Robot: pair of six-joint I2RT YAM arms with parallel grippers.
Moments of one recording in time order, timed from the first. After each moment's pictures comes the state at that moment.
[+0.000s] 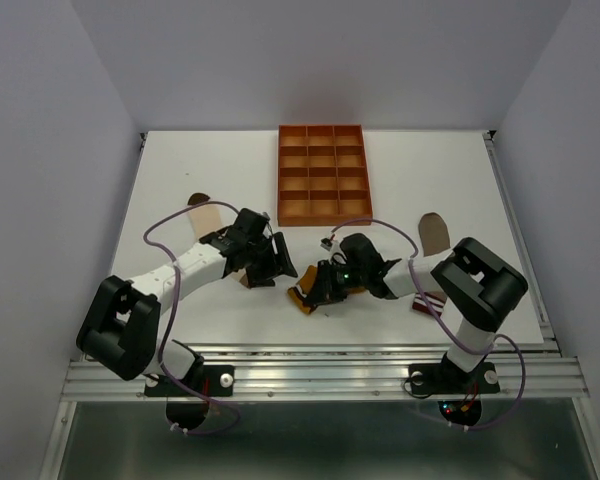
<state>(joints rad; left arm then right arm) -0.55 1.39 0.82 -0.45 0.22 -0.81 0.75 1.73 0.67 0.34 -0.53 0.74</state>
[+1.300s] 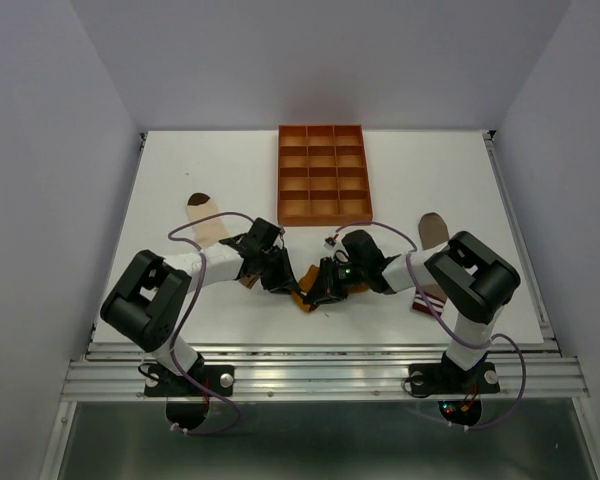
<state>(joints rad) -0.60 1.57 0.75 -0.25 0.33 -0.80 0.69 1.81 0.69 0.35 -0.63 0.89</state>
